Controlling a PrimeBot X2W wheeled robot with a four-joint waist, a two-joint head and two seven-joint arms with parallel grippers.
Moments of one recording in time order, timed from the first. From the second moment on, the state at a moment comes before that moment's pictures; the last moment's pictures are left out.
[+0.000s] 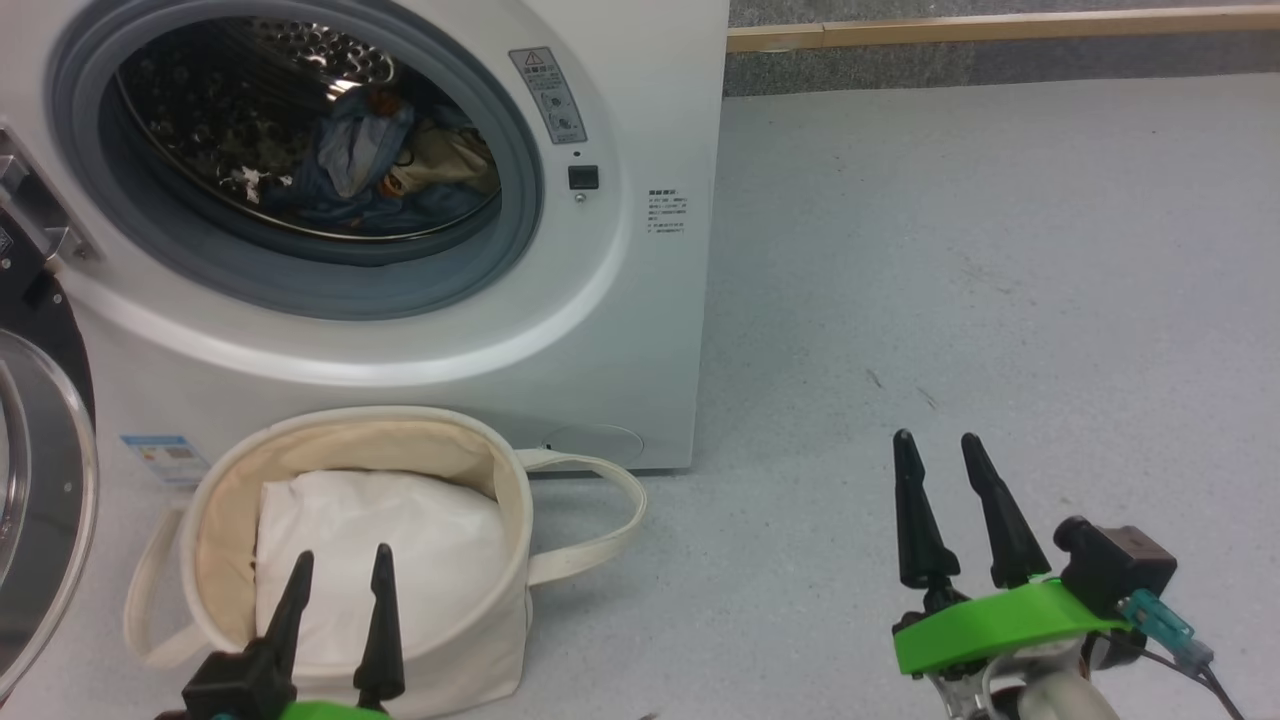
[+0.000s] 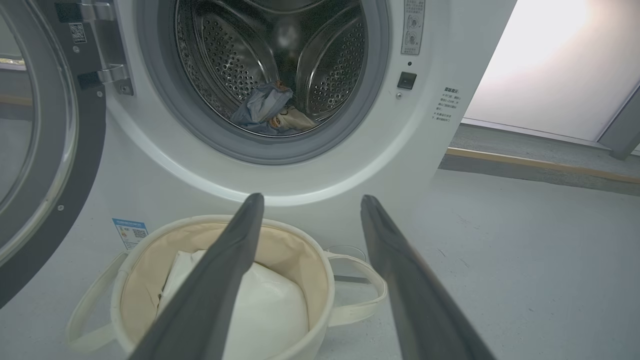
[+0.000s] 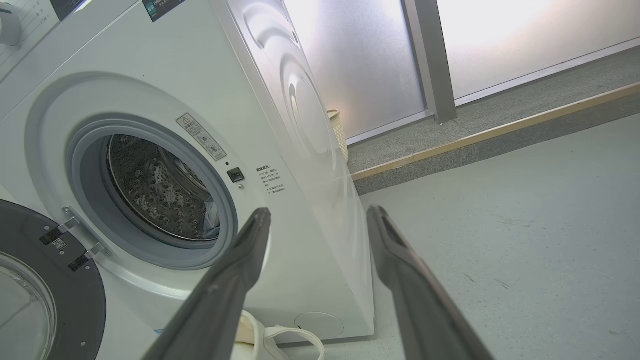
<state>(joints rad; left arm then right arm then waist) 0.00 0.05 -0.02 0.27 -0.19 0.08 -0.26 -0.07 -0.05 0.22 0.13 0.44 0.13 -0.25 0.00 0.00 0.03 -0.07</state>
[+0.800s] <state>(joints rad) -0.01 0.05 -0.03 0.29 -0.22 0.07 -0.26 -0.07 -0.05 0.23 0.14 0.44 0.13 -0.25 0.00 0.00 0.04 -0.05</state>
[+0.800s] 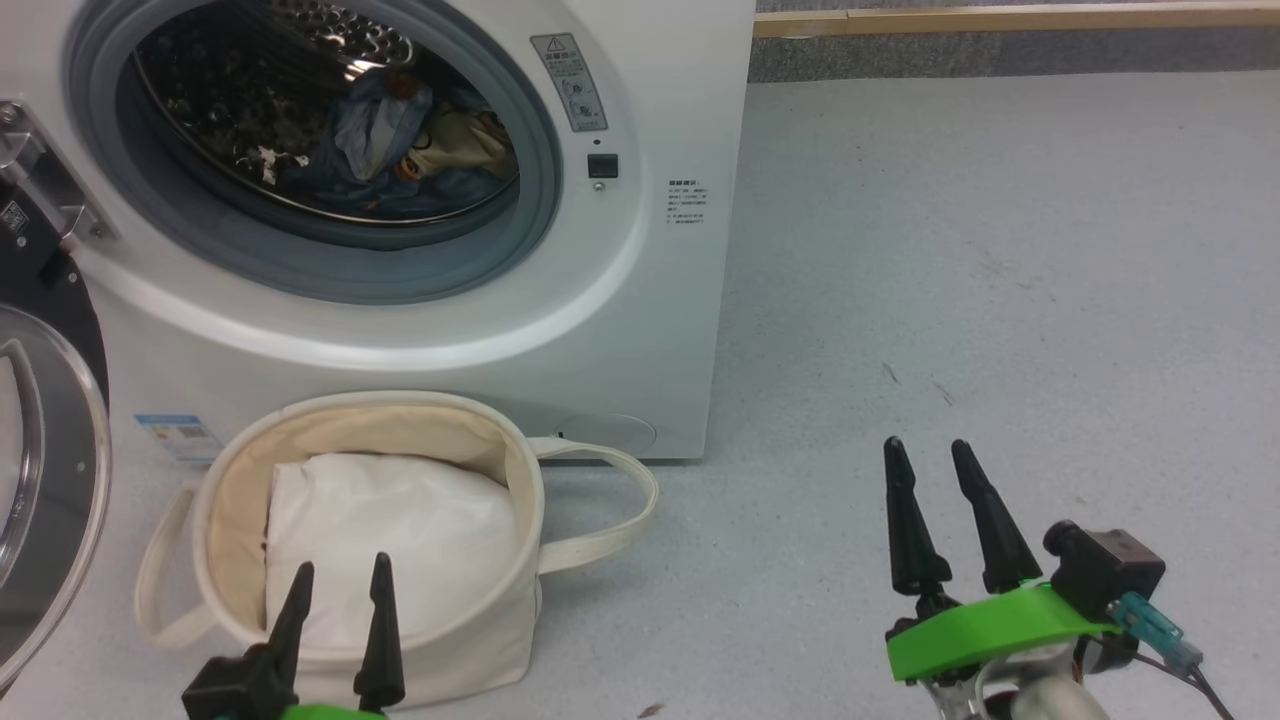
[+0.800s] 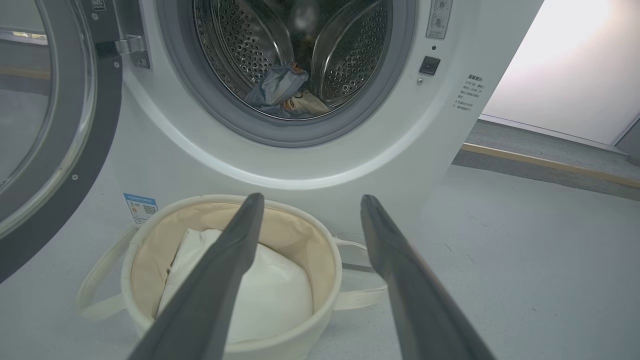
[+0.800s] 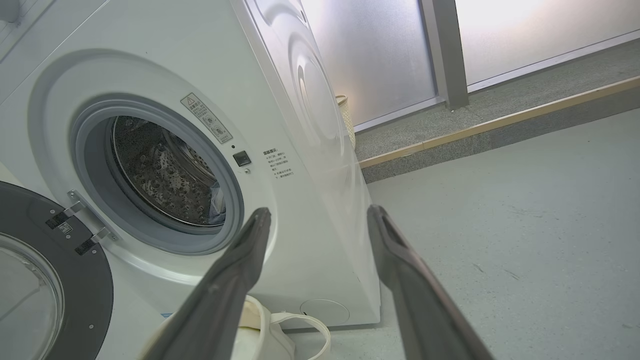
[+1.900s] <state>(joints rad) -0.04 0.04 0.01 0.27 -0.22 0.10 -0.26 -0.07 -0.05 0.23 0.15 0.45 0.13 -0.25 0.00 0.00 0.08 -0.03</state>
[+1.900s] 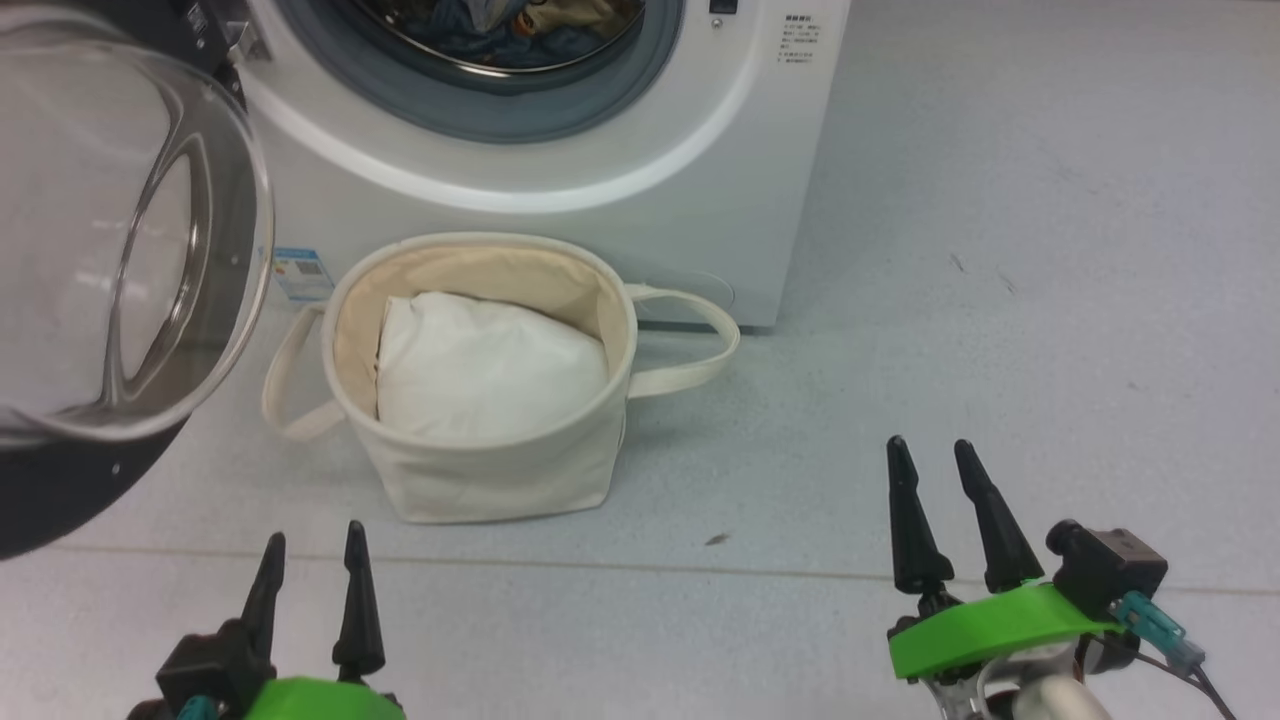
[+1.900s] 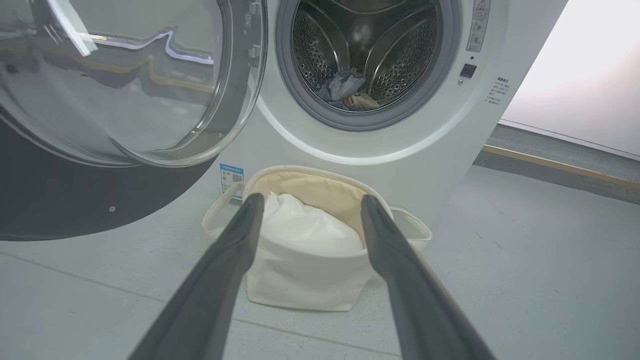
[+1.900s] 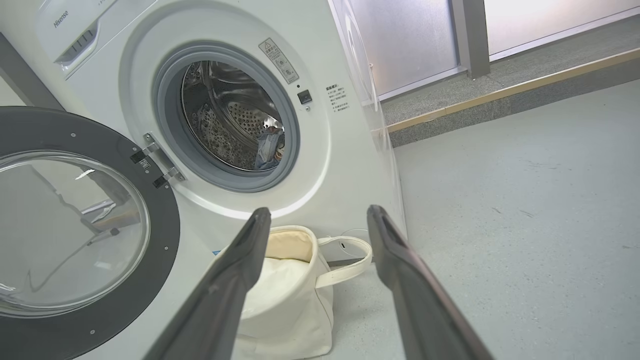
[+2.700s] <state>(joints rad) -0.04 0.04 -0.04 0.28 -0.22 0.12 -0.26 -0.08 -0.05 0.24 0.15 0.42 0.13 -0.25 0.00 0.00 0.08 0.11</state>
